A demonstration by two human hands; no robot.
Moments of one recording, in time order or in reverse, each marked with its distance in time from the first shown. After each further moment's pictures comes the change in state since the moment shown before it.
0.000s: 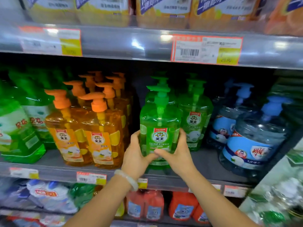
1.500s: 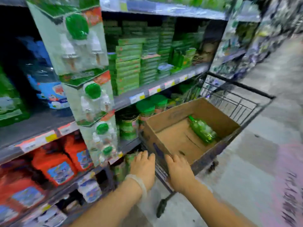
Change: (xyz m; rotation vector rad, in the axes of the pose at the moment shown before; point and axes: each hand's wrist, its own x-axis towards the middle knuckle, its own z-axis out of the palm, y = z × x) left_hand -0.312 0.155 0.271 0.776 -1.028 0.613; right_hand -0.409 0.044 -0.270 -1.195 0.104 0.737
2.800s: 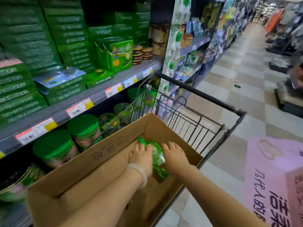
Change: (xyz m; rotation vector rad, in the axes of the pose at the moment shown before) left_hand 0.411 0.303 -0.007 -0.006 -0.065 0.137; right_hand 0.245 0.421 -0.036 0.093 -0.192 0.270
